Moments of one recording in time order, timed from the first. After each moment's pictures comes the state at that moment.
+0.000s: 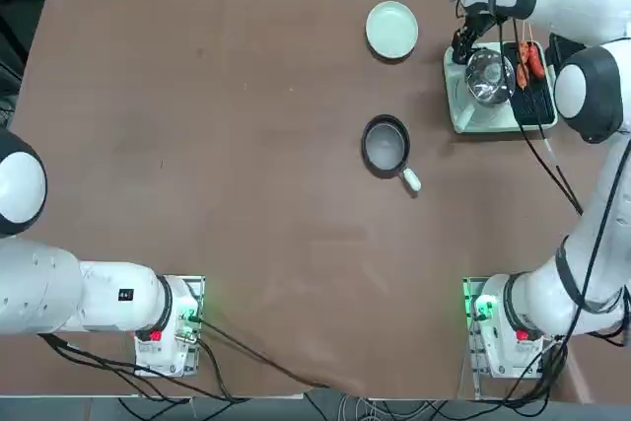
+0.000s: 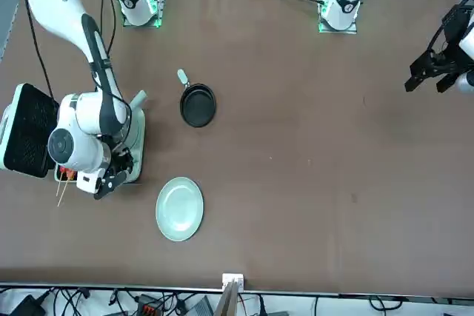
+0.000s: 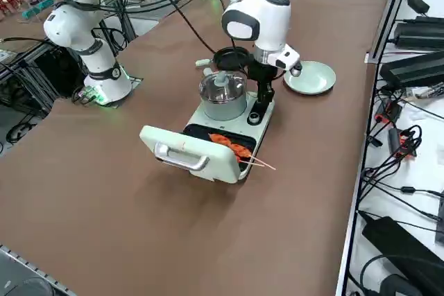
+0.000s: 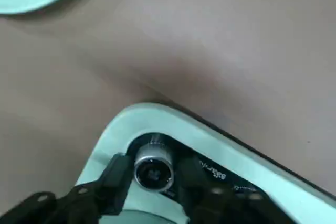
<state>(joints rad) 0.15 0.61 -0.08 -1.66 0.04 2.17 -0.49</state>
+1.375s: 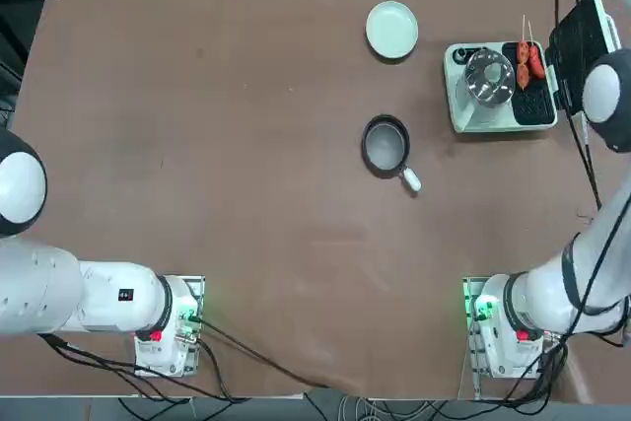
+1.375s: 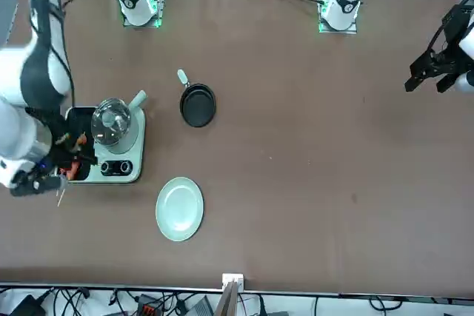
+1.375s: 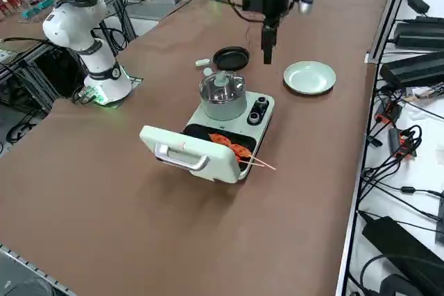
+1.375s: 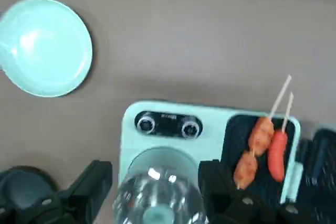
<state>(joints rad) 0.10 0.42 -0.09 -1.34 0.04 1.73 -0.08</state>
